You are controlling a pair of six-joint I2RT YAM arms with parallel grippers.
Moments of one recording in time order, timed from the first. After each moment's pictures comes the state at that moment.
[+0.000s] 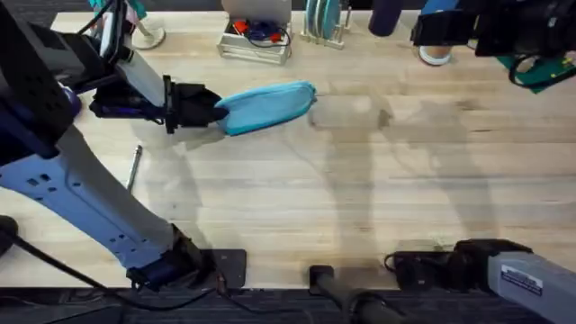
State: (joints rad) left arm 0.45 2.07 1.25 -1.30 1.17 2.06; right arm 0.00 1.19 1.16 -0.70 -0.26 0.00
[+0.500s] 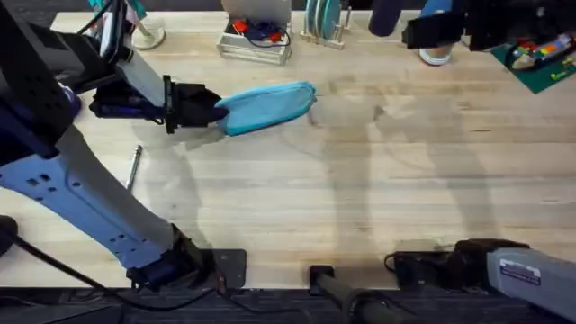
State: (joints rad) left arm 0.45 2.07 1.25 -1.30 1.17 2.06; right arm 0.00 1.30 1.24 -0.73 -0.32 -0.18
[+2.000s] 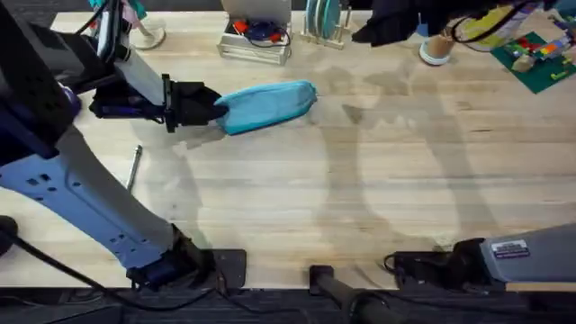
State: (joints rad) left arm 0.45 2.07 1.25 -1.30 1.20 2.06; right arm 0.06 1.64 1.47 -0.77 -0.74 -0.46
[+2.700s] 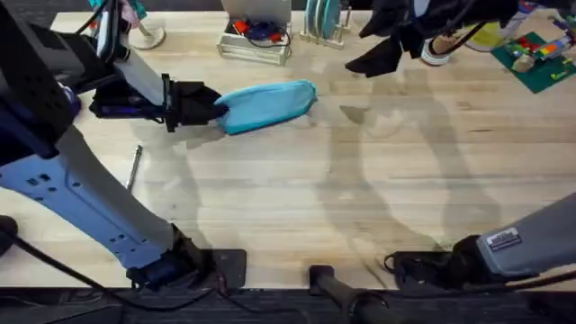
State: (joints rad) left arm 0.45 2.07 1.25 -1.30 1.21 2.06; right arm 0.06 1.81 1.48 -0.77 -0.79 -0.84
